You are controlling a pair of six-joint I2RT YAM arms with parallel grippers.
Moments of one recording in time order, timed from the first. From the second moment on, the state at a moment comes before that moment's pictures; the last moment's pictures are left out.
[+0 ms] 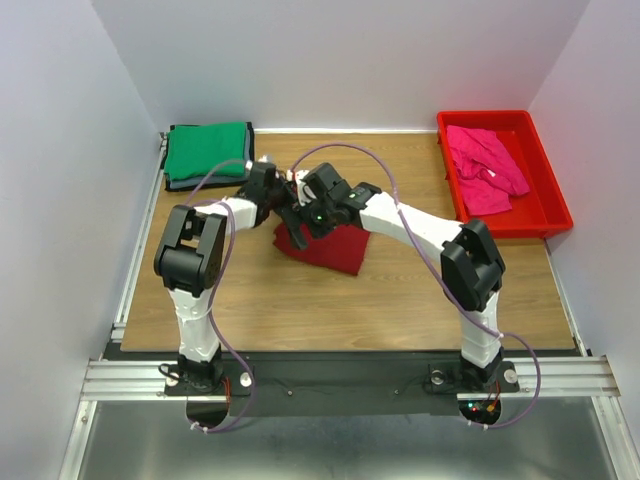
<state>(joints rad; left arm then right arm) -0.30 1.96 1.13 0.18 0.22 -0.92 0.80 2.00 1.70 -0.56 -0.17 0.16</state>
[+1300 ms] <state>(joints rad) -0.18 2.34 2.27 -0.38 -0.13 -0.01 0.52 1.72 1.44 -0.56 -0.11 0.08</state>
